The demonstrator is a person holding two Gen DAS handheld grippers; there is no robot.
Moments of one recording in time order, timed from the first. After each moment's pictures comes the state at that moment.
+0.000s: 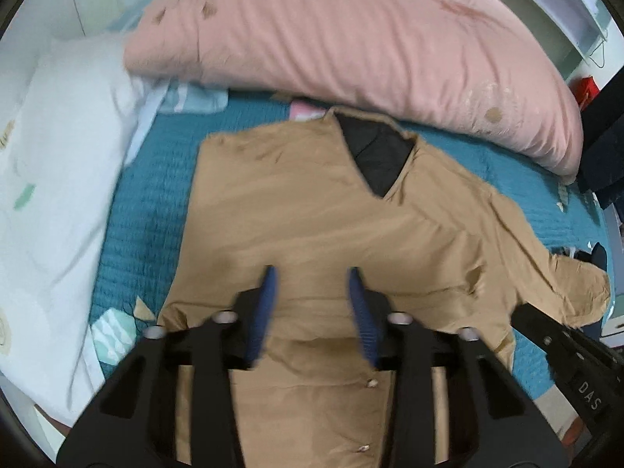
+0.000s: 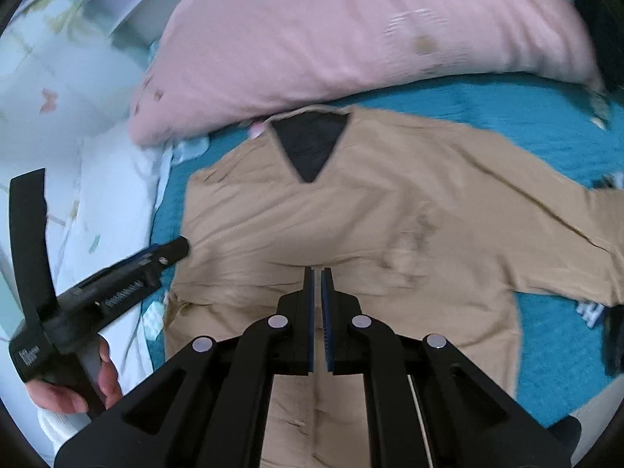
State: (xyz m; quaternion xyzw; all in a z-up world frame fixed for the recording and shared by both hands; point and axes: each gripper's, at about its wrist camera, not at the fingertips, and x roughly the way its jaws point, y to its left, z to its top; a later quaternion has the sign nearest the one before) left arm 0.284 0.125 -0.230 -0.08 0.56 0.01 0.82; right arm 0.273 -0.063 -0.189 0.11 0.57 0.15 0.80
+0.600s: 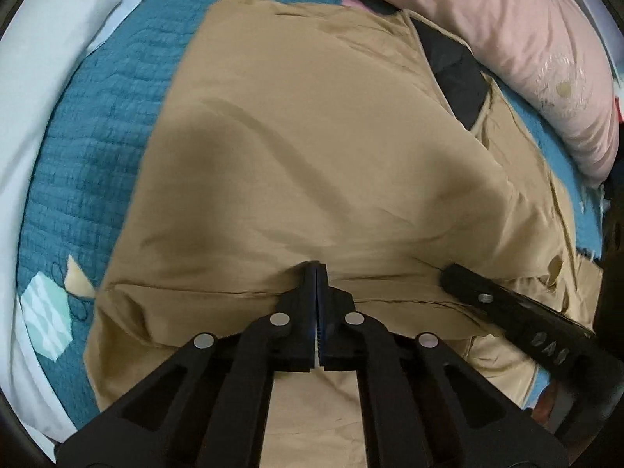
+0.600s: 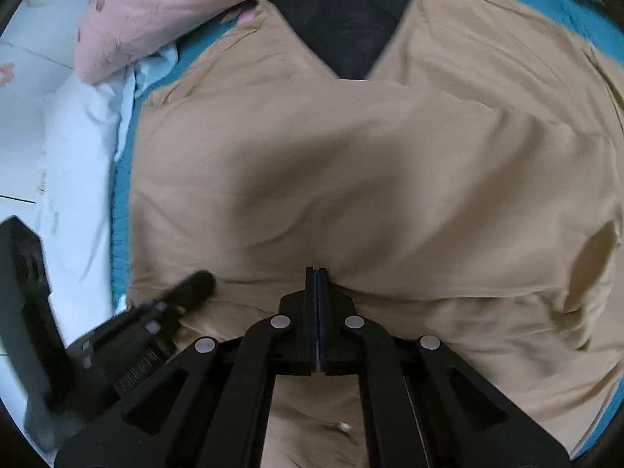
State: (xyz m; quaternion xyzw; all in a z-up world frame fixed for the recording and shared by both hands) left arm 0.294 0.170 -0.344 -0.16 0.63 0.01 0.76; right arm 0.327 -0.009 -0.325 0.13 0.67 0.17 0.71
